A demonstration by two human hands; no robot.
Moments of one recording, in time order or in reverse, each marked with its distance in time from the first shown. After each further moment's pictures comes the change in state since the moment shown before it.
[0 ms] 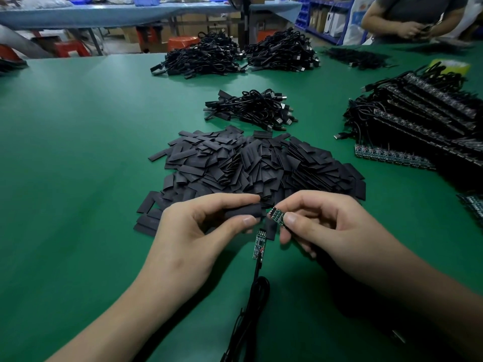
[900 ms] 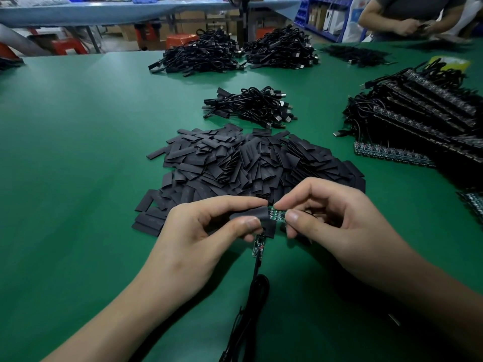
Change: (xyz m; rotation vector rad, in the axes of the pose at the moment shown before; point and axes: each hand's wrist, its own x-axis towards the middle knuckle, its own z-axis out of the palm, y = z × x) left_hand -0.001 0.002 0.003 -0.096 -0.084 -0.004; right_hand -0.003 -0.001 -0.003 -0.055 0.022 -0.166
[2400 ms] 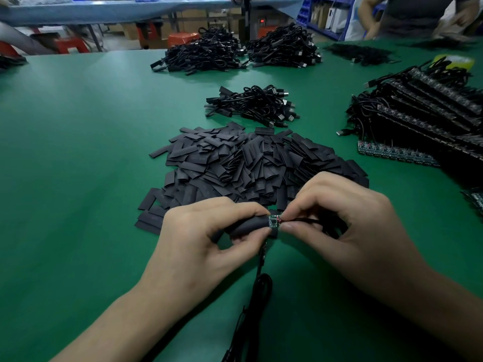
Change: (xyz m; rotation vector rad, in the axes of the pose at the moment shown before) left_hand -0.004 0.011 -0.001 0.510 0.090 0.383; right_hand -0.003 0.000 -0.001 -0.547 0.151 -0.374
